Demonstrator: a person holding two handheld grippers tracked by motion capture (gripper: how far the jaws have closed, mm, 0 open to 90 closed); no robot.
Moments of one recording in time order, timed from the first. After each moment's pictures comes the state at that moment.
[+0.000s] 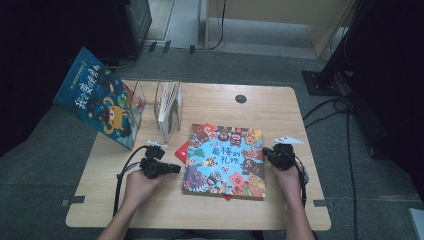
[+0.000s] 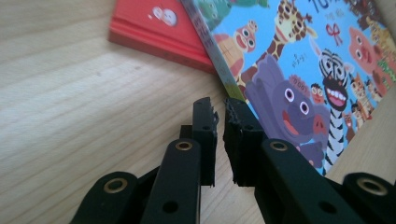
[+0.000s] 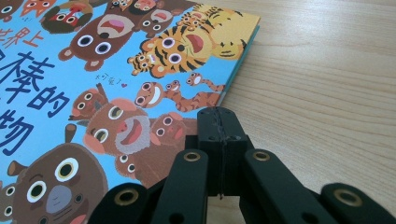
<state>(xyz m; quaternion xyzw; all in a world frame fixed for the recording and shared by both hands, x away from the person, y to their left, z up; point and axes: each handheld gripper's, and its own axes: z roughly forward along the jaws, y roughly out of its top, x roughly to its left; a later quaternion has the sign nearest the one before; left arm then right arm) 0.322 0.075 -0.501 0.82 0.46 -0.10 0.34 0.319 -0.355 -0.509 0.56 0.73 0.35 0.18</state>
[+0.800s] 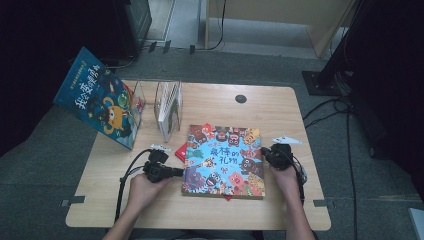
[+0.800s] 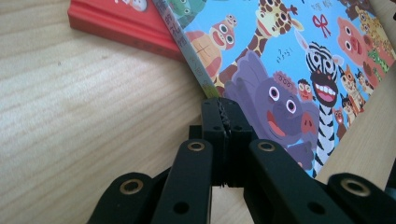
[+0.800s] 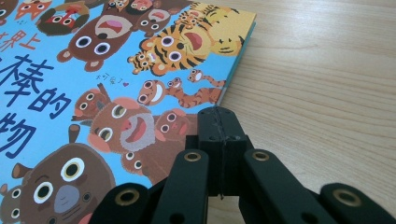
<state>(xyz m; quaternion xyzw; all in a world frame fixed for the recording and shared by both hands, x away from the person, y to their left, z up) 0.310 0.069 -0.500 0.82 0.45 -0.10 0.34 0.318 -0.347 -0.508 0.56 0.73 0.35 0.19</state>
